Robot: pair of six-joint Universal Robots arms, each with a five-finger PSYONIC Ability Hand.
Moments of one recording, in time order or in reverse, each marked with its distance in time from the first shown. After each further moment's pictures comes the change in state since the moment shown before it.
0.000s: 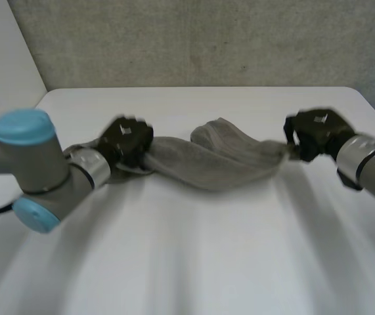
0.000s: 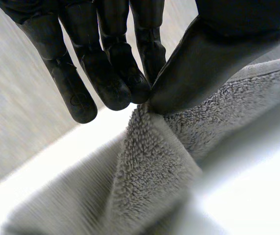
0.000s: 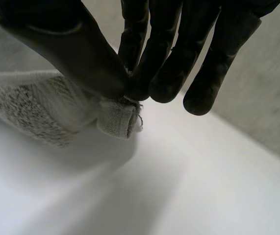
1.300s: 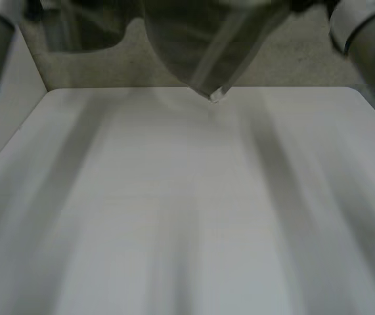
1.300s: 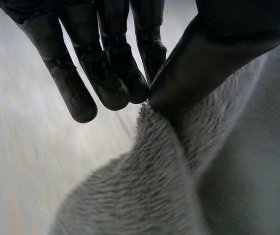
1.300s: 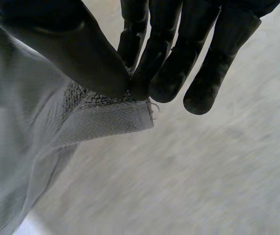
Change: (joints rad) left arm 0.123 0.146 0.475 0.164 -0.046 -0.411; right arm 0.188 0.098 -0.687 0.045 0.157 0.069; left_hand 0.009 0.005 0.007 0.006 0.014; right_hand 0.009 0.001 0.000 0.009 0.008
